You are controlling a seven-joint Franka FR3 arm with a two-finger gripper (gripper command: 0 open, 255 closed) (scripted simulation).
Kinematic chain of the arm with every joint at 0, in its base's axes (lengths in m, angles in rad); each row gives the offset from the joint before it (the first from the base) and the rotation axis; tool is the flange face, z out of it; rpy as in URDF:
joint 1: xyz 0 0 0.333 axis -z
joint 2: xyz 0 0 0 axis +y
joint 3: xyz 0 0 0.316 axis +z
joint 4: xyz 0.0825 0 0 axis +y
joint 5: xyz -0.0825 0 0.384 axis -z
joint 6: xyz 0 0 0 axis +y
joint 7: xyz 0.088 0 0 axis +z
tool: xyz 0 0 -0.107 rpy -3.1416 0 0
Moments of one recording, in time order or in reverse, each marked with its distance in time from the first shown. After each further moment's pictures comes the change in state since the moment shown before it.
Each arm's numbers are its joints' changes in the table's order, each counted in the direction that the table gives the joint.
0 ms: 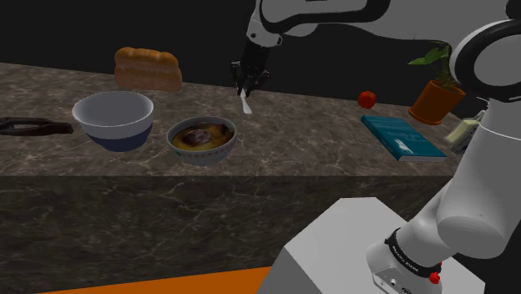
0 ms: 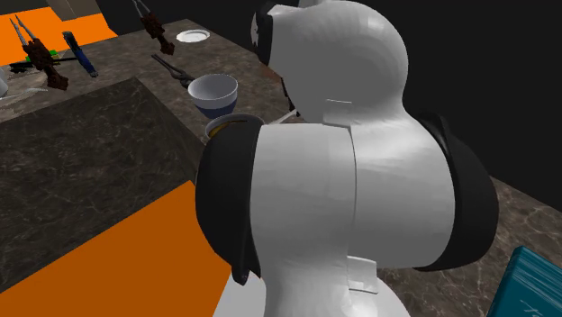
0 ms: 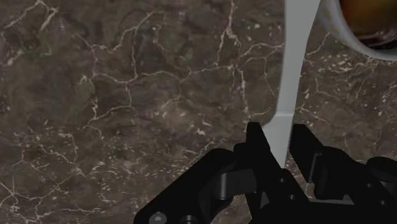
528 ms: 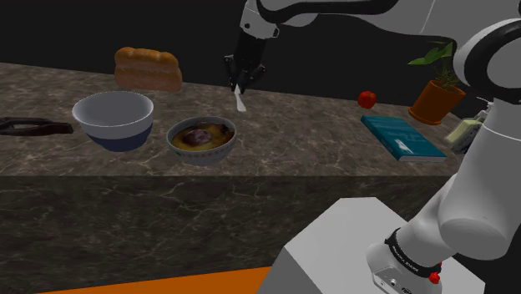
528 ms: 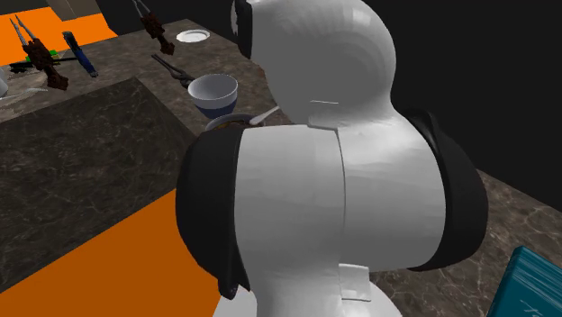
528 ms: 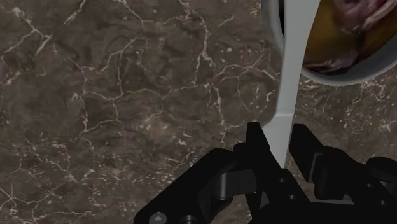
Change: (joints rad) arm -0.043 -0.022 0.022 -0.033 0.011 0.048 -0.070
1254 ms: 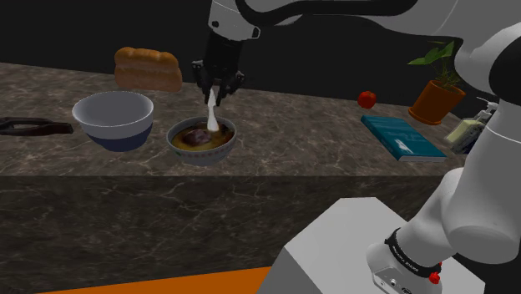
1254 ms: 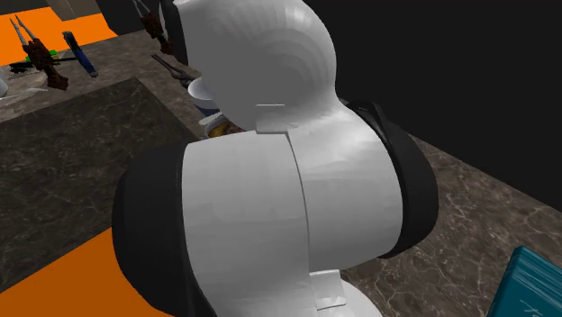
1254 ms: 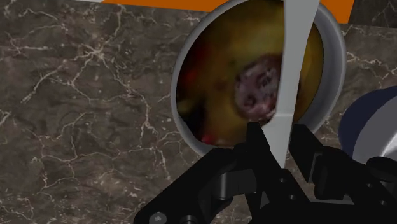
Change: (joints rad) arm -0.147 -0.023 0.076 0.009 0.042 -0.005 -0.232
